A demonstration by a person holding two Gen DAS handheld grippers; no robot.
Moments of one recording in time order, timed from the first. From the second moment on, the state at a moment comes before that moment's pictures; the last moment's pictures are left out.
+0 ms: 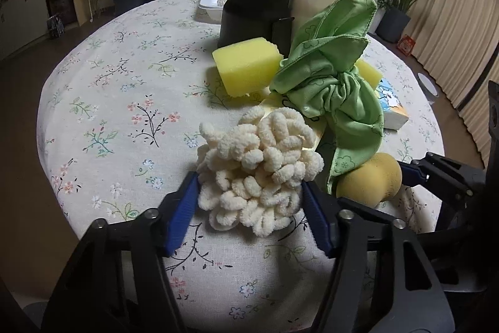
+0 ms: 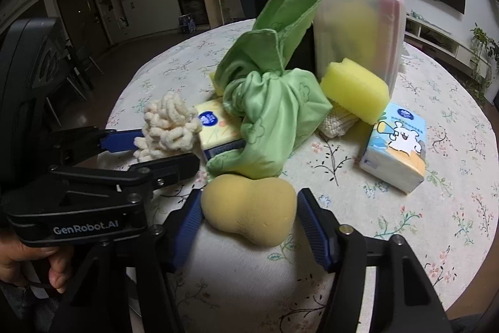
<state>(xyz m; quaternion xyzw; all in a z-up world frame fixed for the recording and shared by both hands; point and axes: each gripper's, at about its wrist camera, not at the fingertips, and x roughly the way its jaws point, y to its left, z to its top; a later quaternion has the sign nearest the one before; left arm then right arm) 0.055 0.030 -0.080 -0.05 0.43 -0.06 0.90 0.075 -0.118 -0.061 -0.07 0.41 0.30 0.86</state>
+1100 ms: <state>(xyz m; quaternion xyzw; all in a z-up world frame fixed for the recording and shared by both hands) 0.009 0.047 -0.056 -0.12 0.45 -0.09 0.88 0.060 -0.204 -0.036 -0.03 0.44 0.27 0.86</state>
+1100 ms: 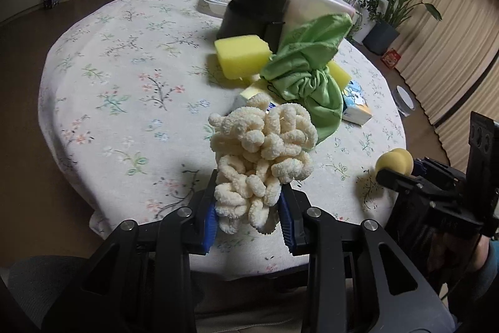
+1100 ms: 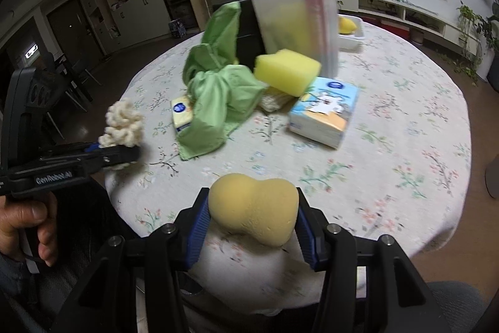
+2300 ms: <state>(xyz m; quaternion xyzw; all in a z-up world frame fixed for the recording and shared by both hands) 0.320 0.091 0.043 0.01 0.40 -0.13 0.91 0.355 -0.287 0.046 -0.06 0.40 0.19 0.89</state>
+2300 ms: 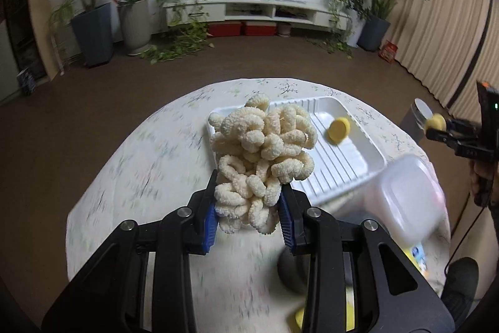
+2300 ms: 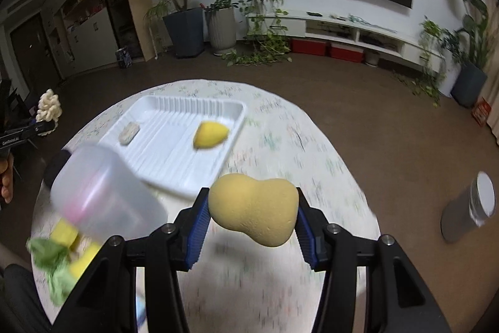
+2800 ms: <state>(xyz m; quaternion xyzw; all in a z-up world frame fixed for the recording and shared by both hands) 0.424 0.032 -0.026 0.10 0.46 -0.18 0.86 0.459 -0.147 0.015 -0.17 0.41 0.33 0.84</state>
